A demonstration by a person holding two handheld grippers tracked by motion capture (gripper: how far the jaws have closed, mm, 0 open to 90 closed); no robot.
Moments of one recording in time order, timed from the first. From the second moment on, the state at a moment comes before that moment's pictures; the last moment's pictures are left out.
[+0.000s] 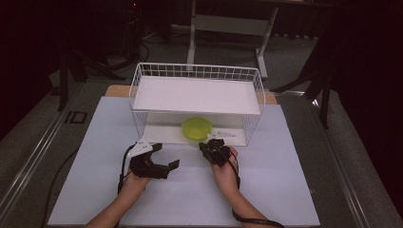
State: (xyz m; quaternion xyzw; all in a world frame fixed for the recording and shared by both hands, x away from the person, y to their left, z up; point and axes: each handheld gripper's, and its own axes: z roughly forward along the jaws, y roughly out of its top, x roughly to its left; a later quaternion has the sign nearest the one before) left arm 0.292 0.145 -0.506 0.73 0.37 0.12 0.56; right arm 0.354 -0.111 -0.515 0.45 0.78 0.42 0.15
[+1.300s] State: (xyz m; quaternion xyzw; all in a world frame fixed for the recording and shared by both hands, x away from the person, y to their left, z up) left arm 0.270 0.143 -0.490 0.74 0.33 0.12 0.57; right arm 0.321 -0.137 -0.492 0.39 0.78 0.48 0.12
